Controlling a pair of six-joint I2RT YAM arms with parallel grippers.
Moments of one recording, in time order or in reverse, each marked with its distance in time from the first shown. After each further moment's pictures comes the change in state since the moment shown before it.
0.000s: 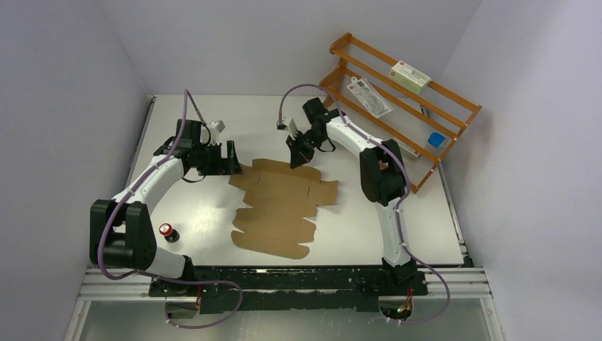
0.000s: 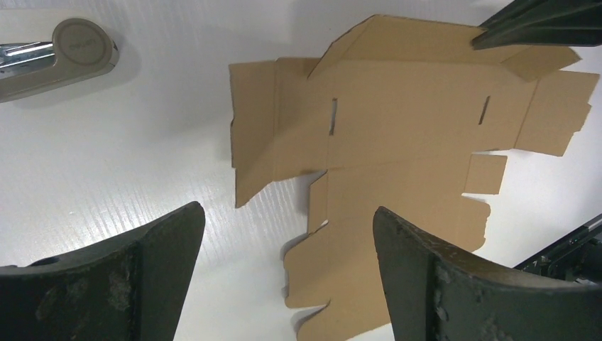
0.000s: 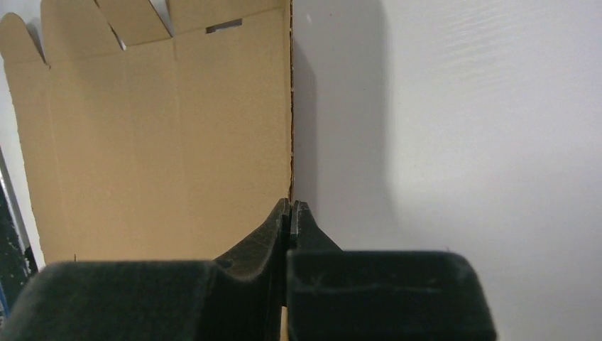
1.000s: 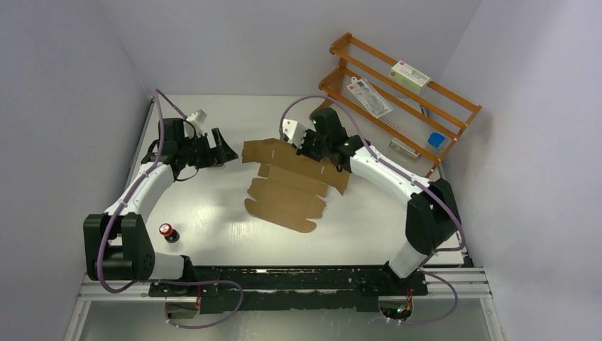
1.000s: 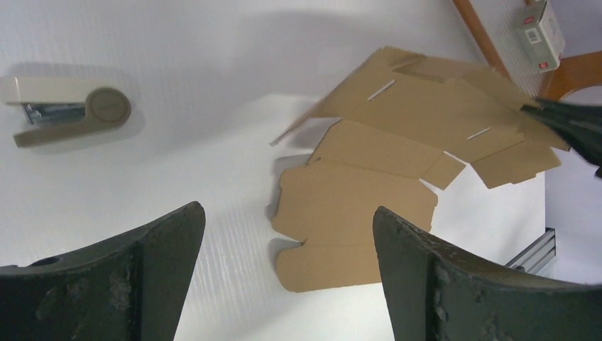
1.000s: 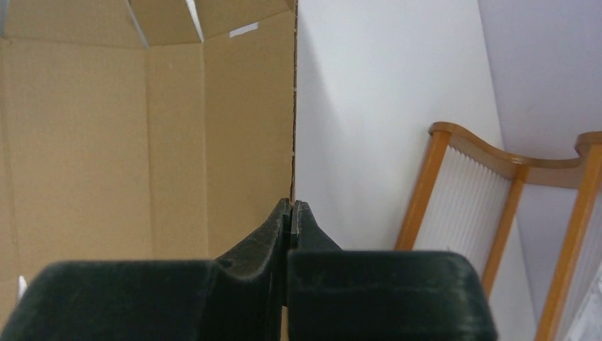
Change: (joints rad) left arm 0.104 -0.087 -0.069 0.208 0.124 -0.171; right arm 0.137 -0.622 -0.543 0.473 0.559 -0.096
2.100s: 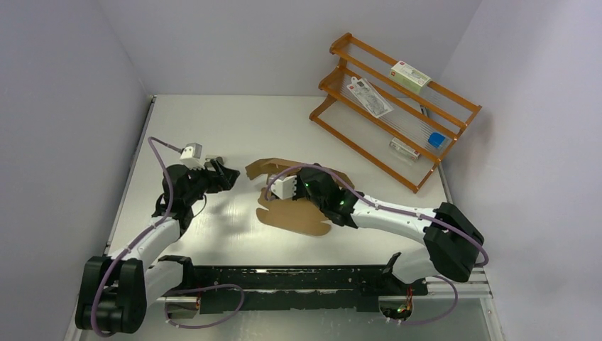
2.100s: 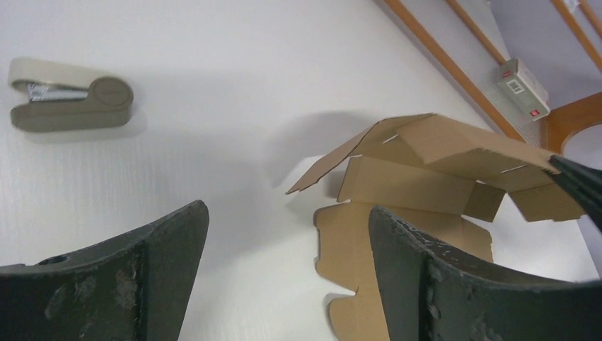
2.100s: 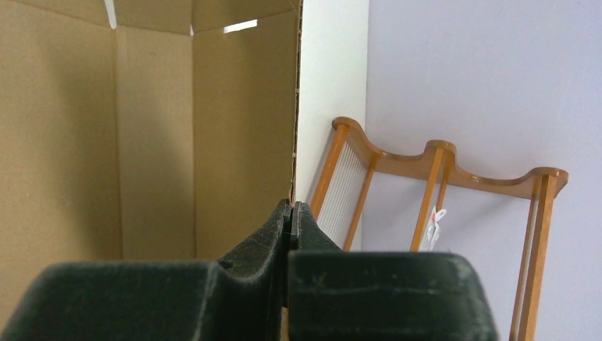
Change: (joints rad) left arm -0.087 -0.327 -0.583 0.652 -0.187 -0.141; right arm 0.326 -0.261 -0.536 0.495 0.502 -0.364
